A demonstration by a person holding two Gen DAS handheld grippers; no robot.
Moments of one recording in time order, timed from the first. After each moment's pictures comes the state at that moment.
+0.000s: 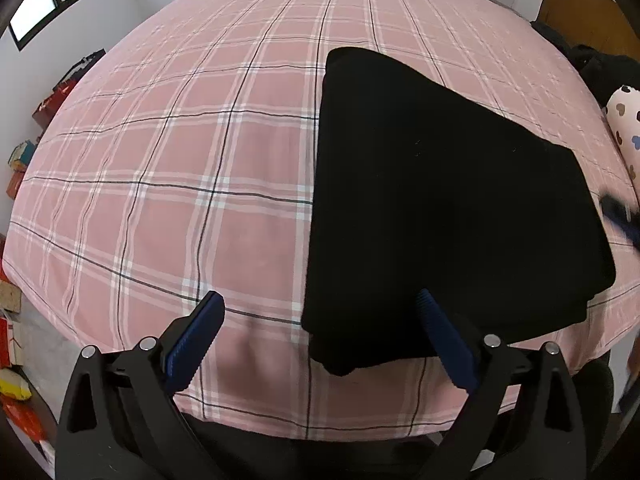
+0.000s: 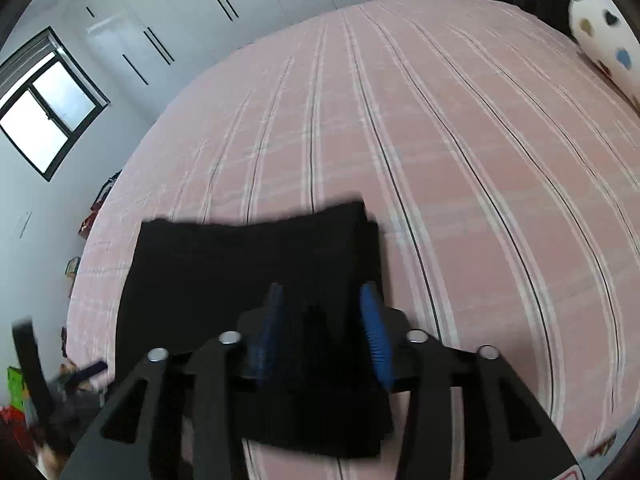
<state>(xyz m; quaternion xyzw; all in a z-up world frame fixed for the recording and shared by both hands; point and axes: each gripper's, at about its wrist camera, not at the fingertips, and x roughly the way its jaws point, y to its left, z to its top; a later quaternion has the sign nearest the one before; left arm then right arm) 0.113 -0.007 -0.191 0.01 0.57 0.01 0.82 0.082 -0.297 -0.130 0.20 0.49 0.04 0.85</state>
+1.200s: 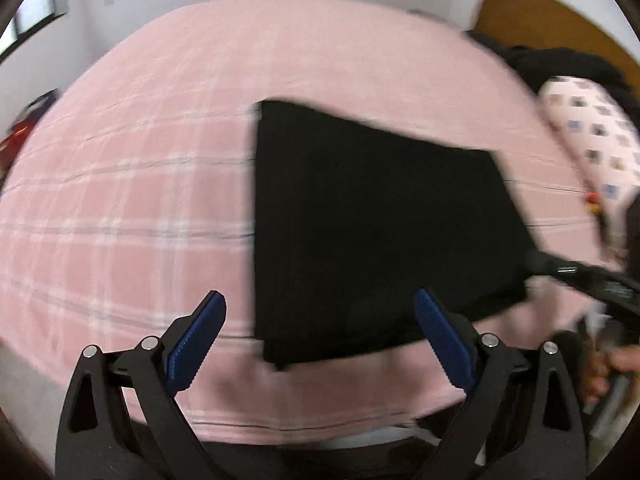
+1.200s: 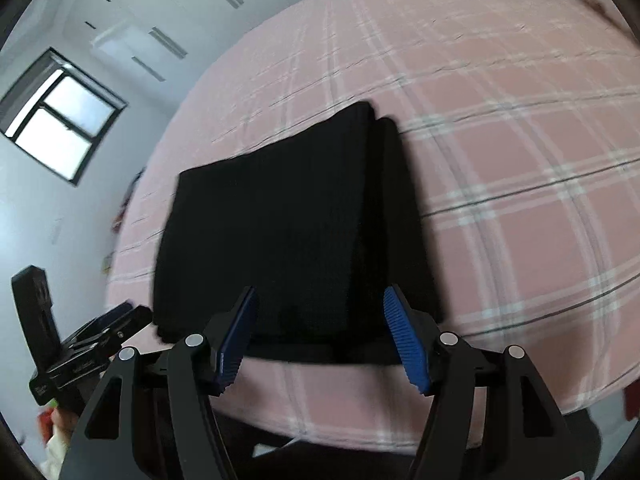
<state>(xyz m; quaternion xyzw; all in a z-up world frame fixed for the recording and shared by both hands) 0.094 -0.018 -0.153 0.01 0.51 -0.13 0.85 0.062 -0.273 -0.154 0.28 0.51 0.11 0.80</state>
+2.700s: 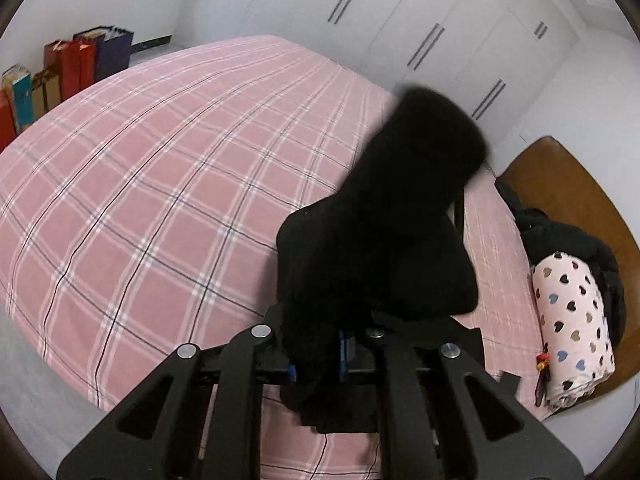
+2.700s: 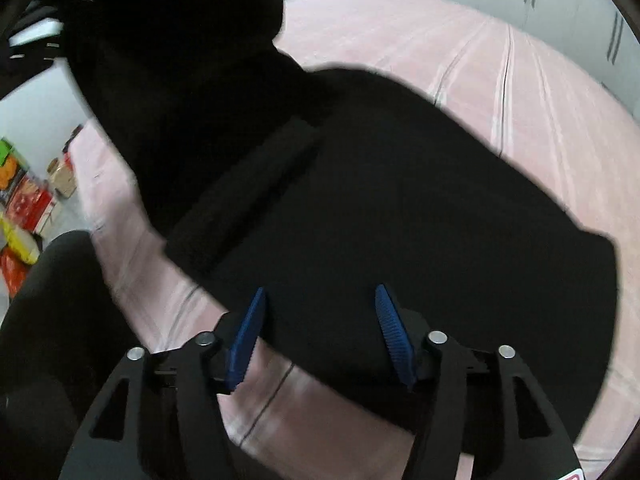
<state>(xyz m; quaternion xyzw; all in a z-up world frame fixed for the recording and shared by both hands) 0.130 0.160 -0.079 -0.21 0.41 -0.04 0.89 0.099 -0.091 -0.170 -0.06 0.51 0.24 0.82</state>
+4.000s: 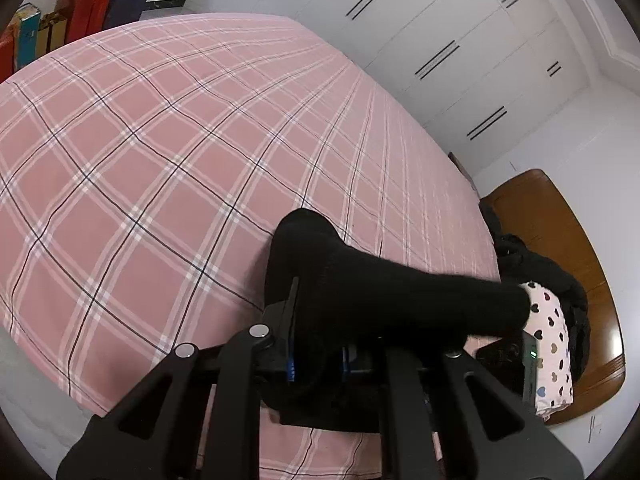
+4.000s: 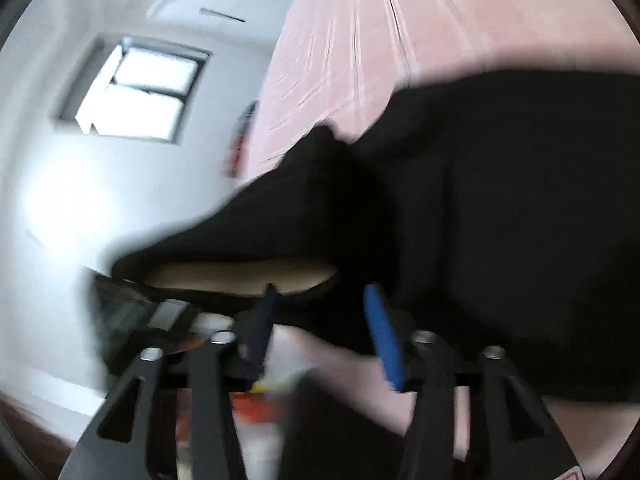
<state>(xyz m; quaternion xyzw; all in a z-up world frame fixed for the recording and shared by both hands) 0.133 0.189 -0.108 -0.30 0.42 -0.06 0.86 0.154 -0.138 -0.163 0.47 0.55 0.32 0.61</state>
